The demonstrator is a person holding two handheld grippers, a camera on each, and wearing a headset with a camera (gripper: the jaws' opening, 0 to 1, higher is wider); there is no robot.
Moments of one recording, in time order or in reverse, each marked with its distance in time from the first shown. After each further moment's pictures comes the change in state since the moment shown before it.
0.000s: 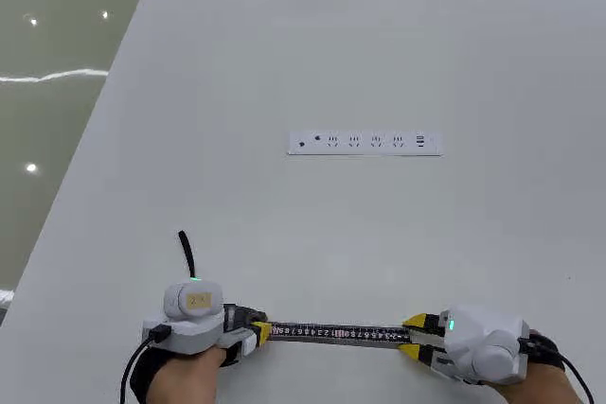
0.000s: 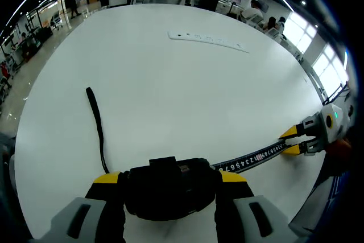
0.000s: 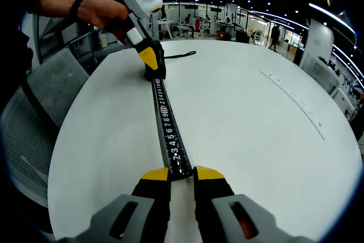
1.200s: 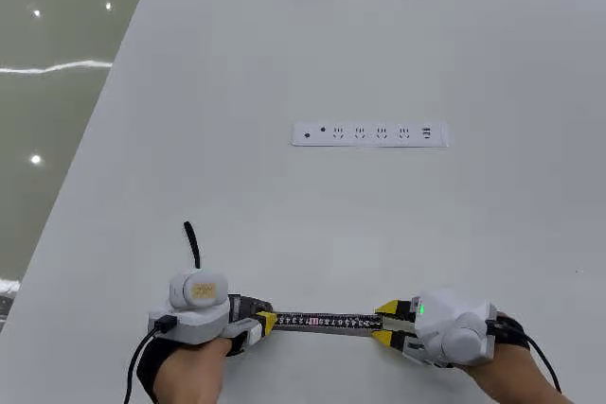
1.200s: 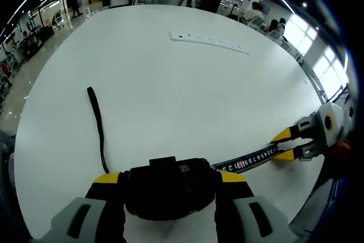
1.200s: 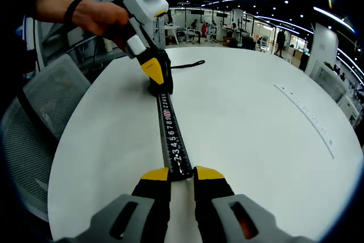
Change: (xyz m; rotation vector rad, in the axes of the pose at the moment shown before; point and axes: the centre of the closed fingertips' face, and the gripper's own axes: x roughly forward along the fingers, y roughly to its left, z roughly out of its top) left arm -0.001 0.002 0.000 -0.013 -0.009 0.002; right arm 0.030 0.010 0.035 -0.023 -0.040 0.041
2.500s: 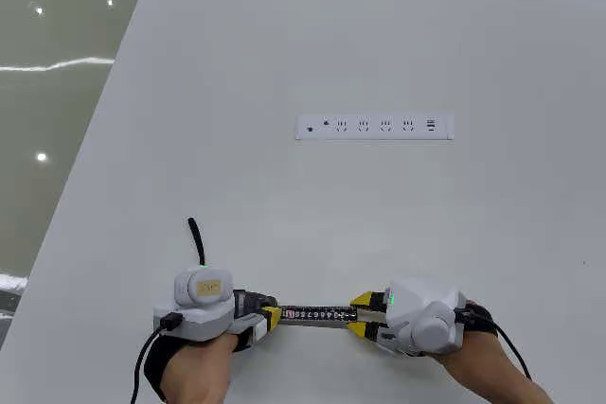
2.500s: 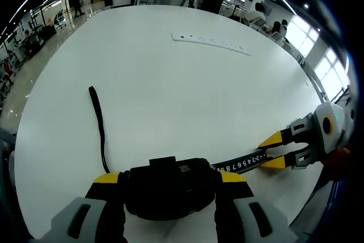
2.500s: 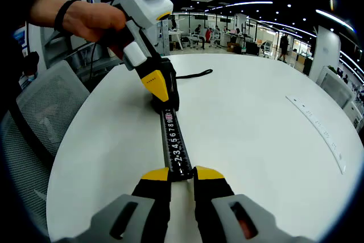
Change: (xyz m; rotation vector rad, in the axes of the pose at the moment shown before) left arm 0.001 0.000 0.000 -0.011 -0.003 0.009; right arm 0.033 0.008 0.031 -0.008 -0.049 0.030
